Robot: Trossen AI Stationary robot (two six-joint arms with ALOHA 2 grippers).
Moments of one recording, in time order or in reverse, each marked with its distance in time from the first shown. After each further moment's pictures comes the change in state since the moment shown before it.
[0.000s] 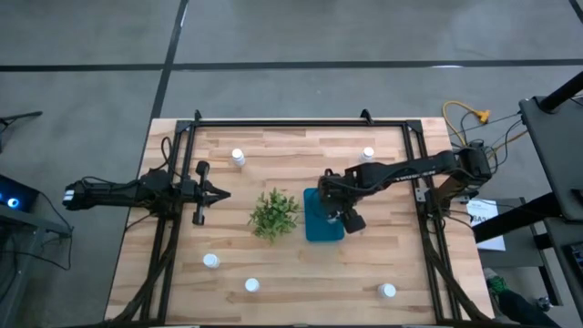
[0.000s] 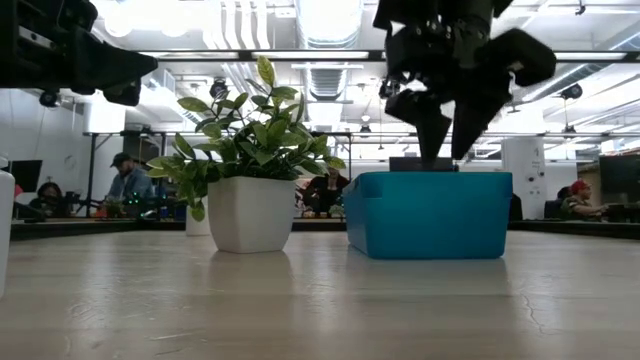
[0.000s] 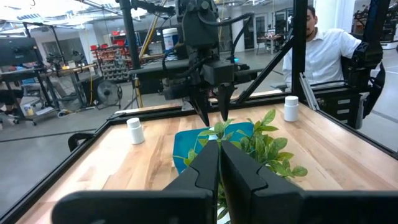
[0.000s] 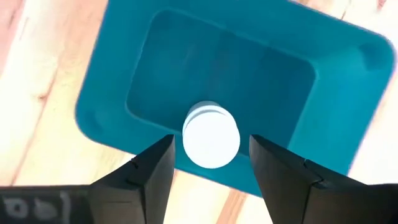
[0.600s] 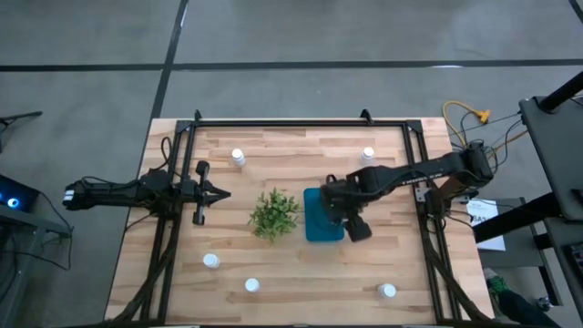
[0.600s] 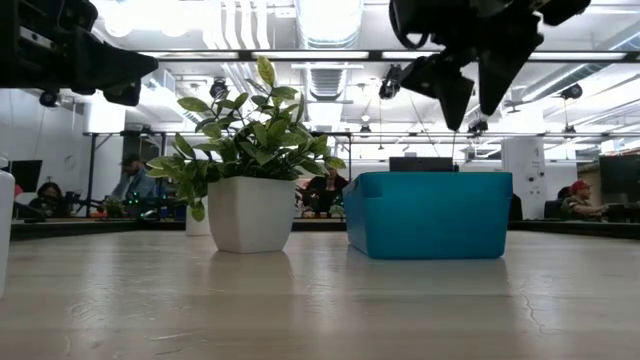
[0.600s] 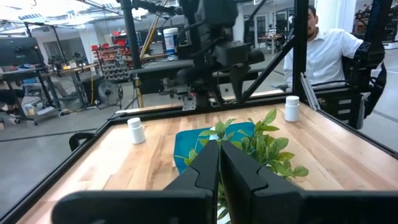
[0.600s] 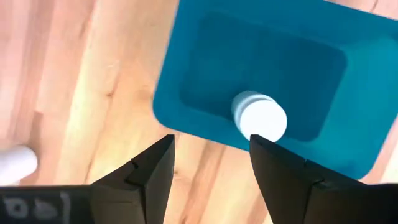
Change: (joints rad) left arm 0.000 0.000 0.000 0.000 -0.005 0.000; right arm 0.088 0.000 0.134 -0.200 -0.030 0.156
